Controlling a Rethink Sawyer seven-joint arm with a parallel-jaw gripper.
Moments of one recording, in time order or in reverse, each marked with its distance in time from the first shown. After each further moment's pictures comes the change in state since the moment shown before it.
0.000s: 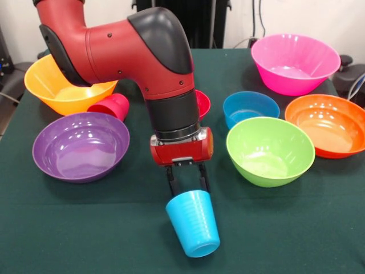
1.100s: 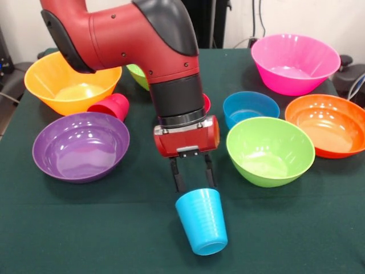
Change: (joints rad) arm -0.006 -0.050 0.008 0.077 0.000 -0.135 0.000
